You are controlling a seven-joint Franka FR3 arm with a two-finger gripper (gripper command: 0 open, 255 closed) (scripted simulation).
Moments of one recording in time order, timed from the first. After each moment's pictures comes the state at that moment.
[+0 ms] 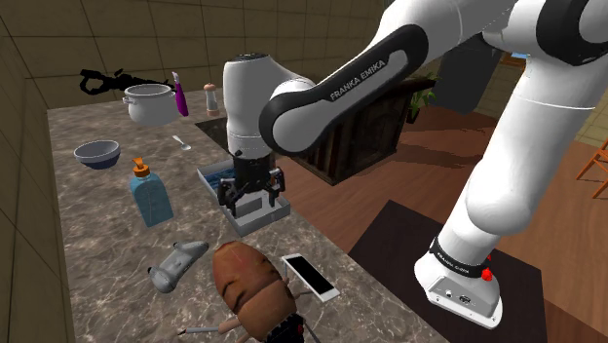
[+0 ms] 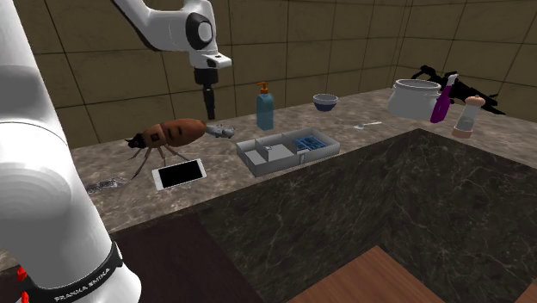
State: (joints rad) arm 0.01 0.06 0.61 -2.18 -0.03 2.24 1.09
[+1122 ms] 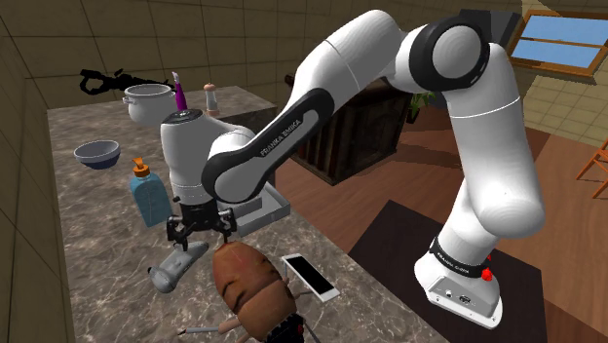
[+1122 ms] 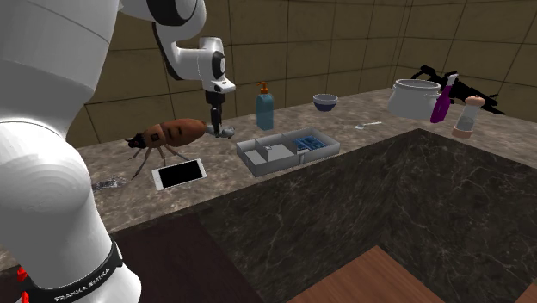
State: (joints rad) arm 0.22 0.57 0.50 -1.79 -0.31 2.29 1.48
